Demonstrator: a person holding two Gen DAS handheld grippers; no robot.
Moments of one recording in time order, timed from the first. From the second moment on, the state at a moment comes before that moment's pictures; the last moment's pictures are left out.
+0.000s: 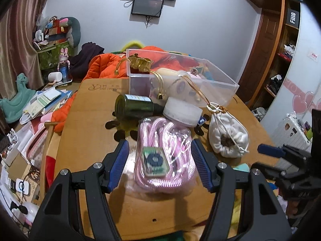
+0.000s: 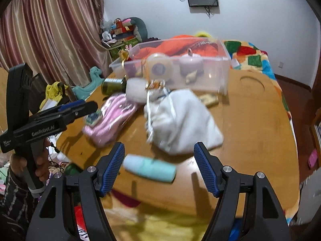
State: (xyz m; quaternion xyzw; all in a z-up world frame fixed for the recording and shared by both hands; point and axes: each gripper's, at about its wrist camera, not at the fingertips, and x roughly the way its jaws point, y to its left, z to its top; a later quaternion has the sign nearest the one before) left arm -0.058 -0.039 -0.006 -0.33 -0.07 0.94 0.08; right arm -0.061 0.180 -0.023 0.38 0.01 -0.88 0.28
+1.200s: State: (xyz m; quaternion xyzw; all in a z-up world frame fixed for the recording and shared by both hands) left arm -0.057 -0.025 -0.028 -0.33 -0.03 0.94 0.08; right arm -0.053 0.158 -0.055 0.38 0.05 -0.91 0.17
